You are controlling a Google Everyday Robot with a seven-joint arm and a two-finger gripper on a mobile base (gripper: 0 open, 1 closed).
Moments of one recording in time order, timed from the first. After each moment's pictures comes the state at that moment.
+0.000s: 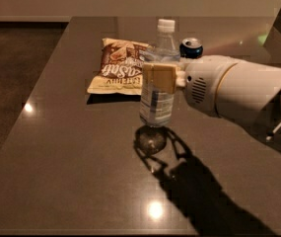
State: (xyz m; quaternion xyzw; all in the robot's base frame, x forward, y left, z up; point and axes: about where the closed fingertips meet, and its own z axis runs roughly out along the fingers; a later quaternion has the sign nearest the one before) arm 0.482 -0.066 0.990 -0.79 -0.14 -0.56 0.22
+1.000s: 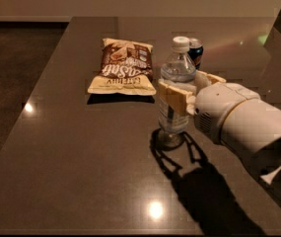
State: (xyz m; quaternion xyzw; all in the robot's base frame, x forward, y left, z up) arm 0.473 -0.099 0.963 -0.76 -0.15 -0.62 0.13
